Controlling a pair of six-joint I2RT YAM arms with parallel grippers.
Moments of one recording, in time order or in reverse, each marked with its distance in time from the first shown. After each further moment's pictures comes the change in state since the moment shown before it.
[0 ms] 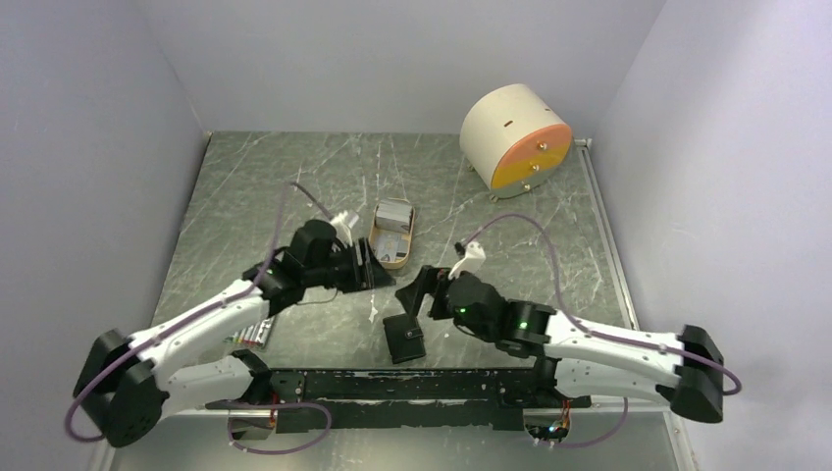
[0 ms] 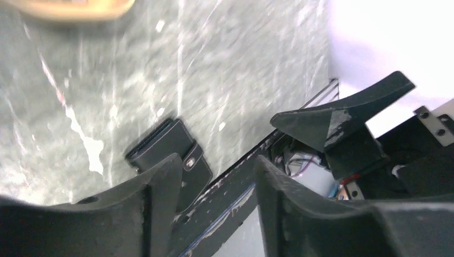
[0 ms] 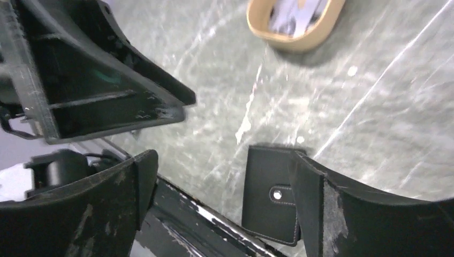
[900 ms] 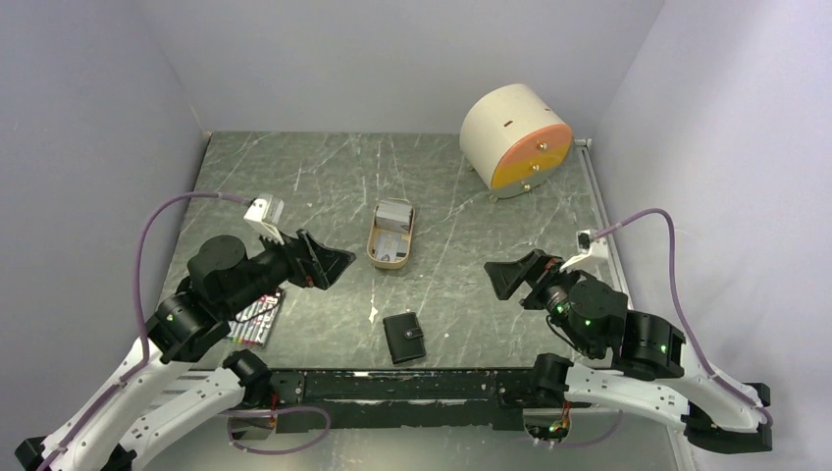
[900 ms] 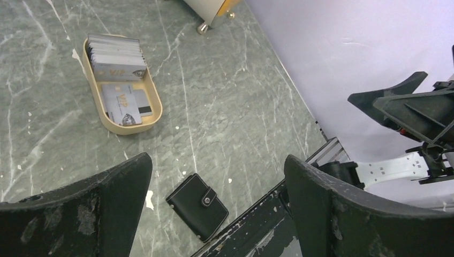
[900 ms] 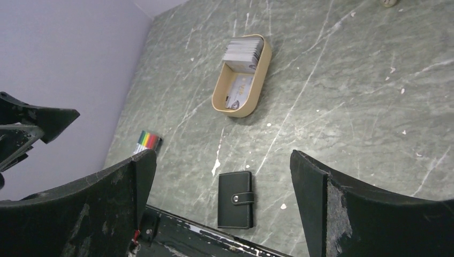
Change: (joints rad) left arm 0.000 -0.525 0.264 -0.335 -0.302 0.285; right arm -0.004 -0.562 0.367 -0.736 0.315 -0.085
